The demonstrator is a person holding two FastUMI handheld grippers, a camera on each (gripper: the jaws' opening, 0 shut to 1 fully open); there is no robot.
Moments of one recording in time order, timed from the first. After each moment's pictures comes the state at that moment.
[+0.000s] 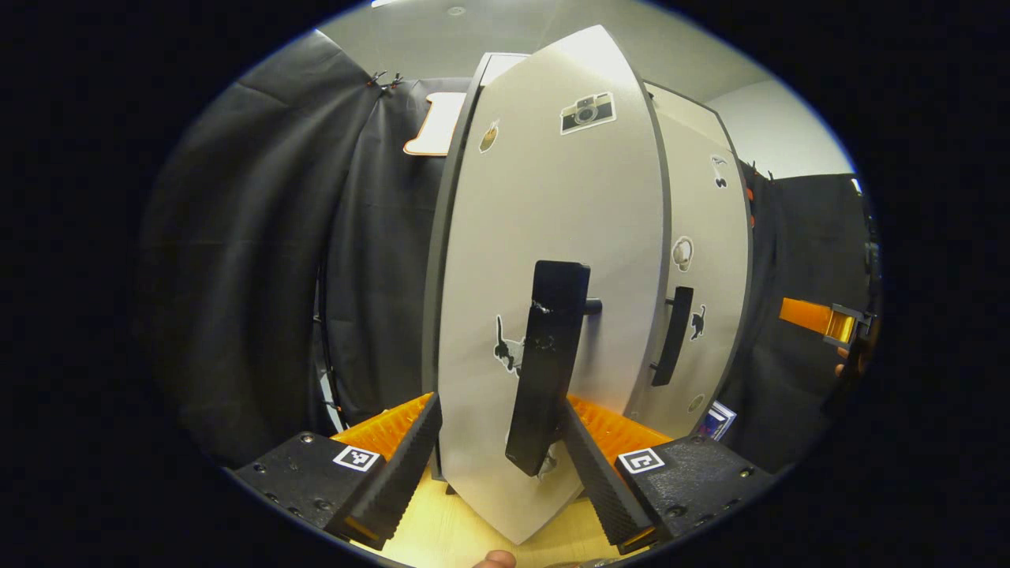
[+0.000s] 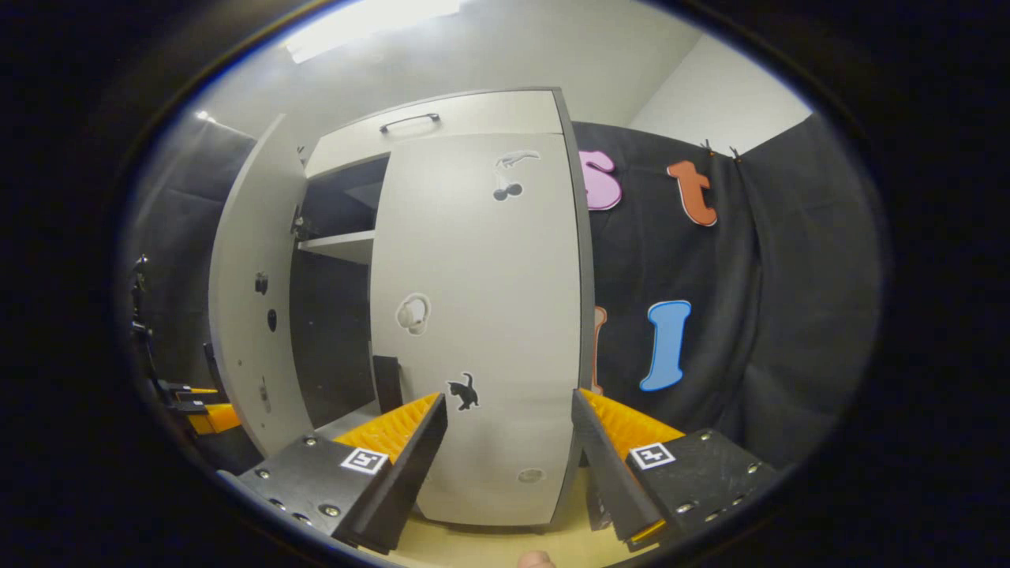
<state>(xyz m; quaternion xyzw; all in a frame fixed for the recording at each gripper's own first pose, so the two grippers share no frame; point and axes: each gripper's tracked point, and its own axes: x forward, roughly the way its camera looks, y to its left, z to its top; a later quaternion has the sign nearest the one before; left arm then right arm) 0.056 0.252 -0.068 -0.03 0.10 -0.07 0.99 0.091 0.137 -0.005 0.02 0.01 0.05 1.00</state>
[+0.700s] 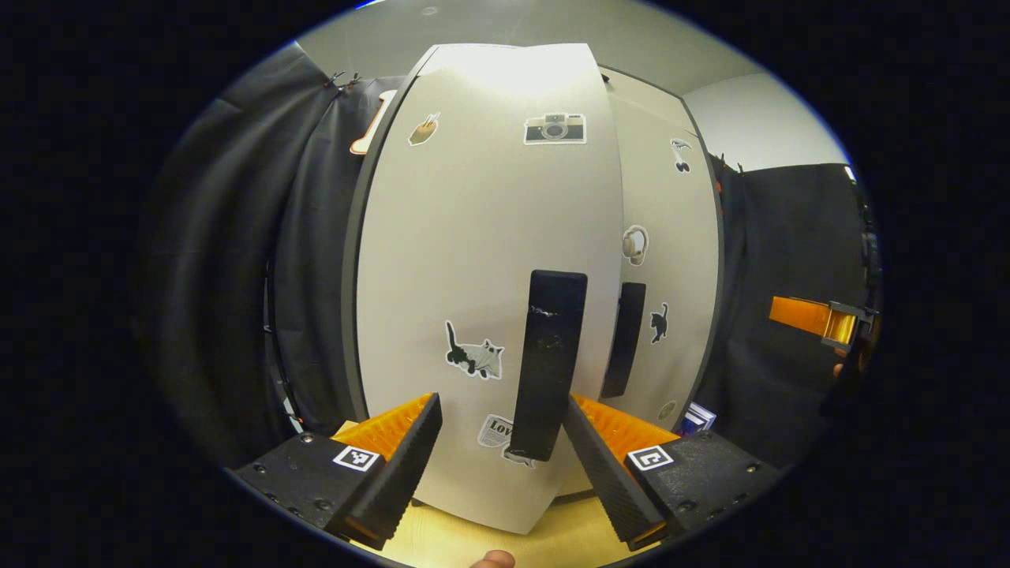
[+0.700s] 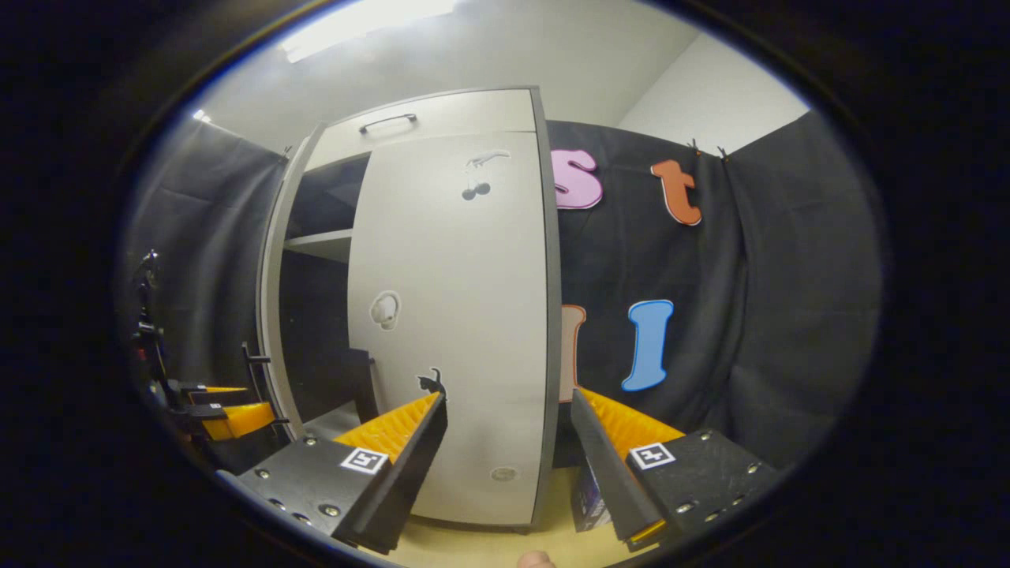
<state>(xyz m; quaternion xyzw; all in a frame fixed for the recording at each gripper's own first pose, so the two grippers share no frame) 0.090 0.184 -0.068 -0.02 0.09 -0.12 0.99 0.094 0.102 -0.008 0.02 0.01 0.03 1.00</state>
